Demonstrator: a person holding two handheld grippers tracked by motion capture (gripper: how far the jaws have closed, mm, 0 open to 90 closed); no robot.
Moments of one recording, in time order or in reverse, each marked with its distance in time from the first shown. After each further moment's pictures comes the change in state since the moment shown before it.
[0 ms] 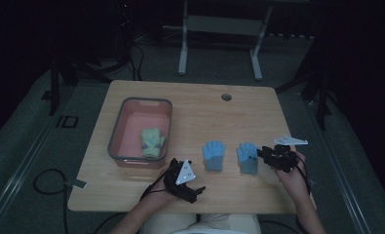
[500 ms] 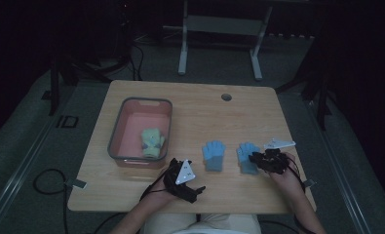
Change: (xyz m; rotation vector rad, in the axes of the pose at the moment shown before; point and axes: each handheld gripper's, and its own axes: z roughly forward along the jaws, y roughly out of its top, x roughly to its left) left arm 0.001 0.000 0.000 0.000 0.000 -0.004; right arm 0.000 -0.016 0.032 0.073 0.095 -0.051
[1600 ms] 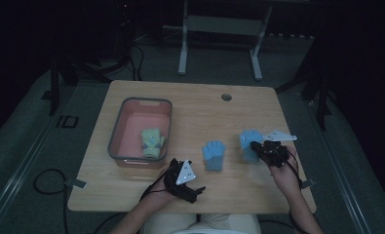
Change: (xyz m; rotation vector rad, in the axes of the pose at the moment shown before) left arm -0.001 0.000 0.000 0.002 0.001 0.003; right arm 0.030 0.046 -0.031 -0.097 -0.173 -0.004
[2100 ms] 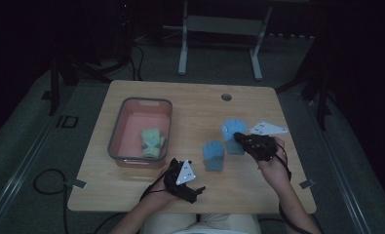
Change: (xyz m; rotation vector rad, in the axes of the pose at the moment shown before) left arm 0.000 0.000 0.000 -0.001 0.001 0.005; right arm 0.049 0.052 -0.016 -0.118 0.119 -0.094
